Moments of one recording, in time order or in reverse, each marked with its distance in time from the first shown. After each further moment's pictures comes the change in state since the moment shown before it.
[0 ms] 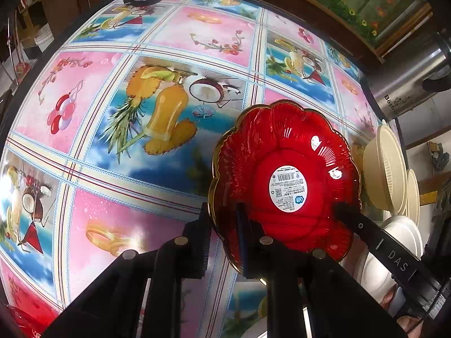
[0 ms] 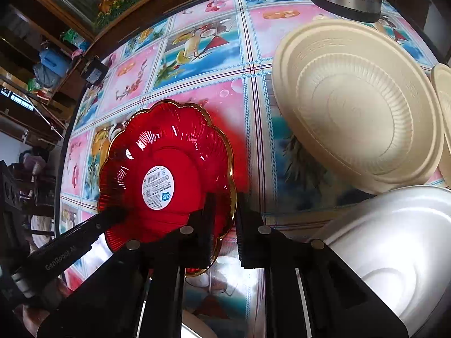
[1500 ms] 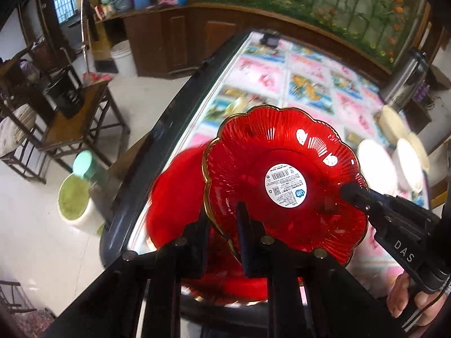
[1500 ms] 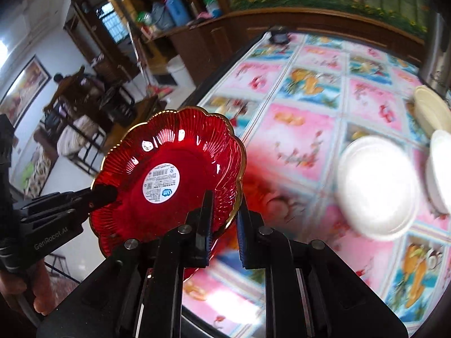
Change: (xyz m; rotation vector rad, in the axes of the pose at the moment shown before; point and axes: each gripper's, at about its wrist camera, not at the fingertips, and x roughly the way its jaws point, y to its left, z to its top) left arm -0.201 0.172 -0.226 -0.061 -0.222 0.237; right arm -0.094 0.200 -0.248 -0.501 -0.090 0.198
